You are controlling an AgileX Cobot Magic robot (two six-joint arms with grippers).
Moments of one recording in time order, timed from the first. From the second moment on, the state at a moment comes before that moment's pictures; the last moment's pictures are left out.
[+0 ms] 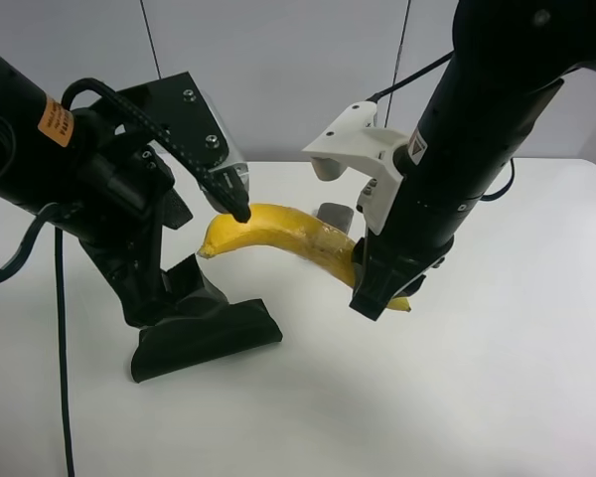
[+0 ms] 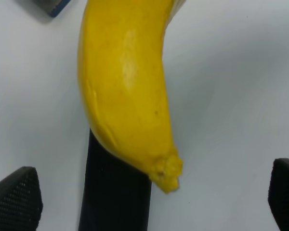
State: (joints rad) left arm -0.78 1.32 -0.94 -0.14 0.69 0.46; right arm 0.72 1.52 -1.07 0.10 1.01 -0.38
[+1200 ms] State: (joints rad) left arm -0.85 1.49 -1.10 -0.07 0.66 0.51; right arm 0.73 1.52 -1.07 0.11 1.02 -0.37
